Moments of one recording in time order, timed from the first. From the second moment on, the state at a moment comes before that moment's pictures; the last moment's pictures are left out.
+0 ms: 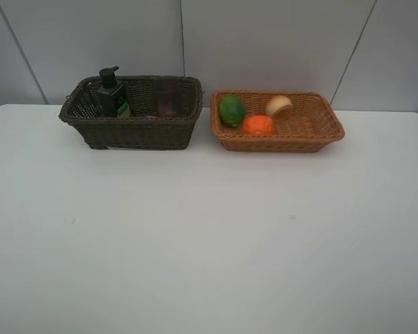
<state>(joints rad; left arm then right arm) 0.01 -0.01 -0.55 -0.06 1.16 0.01 -0.07 0.00 -0.52 -0.05 1.06 0.08</state>
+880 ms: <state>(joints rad) 0.05 -0.01 -0.50 -0.01 1.06 -0.06 -0.07 0.00 -0.52 -0.05 1.06 0.08</state>
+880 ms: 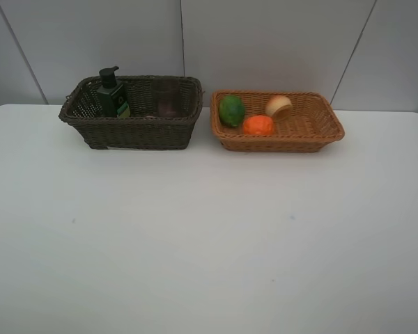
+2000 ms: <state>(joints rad) 0.05 -0.01 -0.50 -0.01 1.06 -0.06 -0.07 0.00 -0.52 -0.05 1.06 0.08</state>
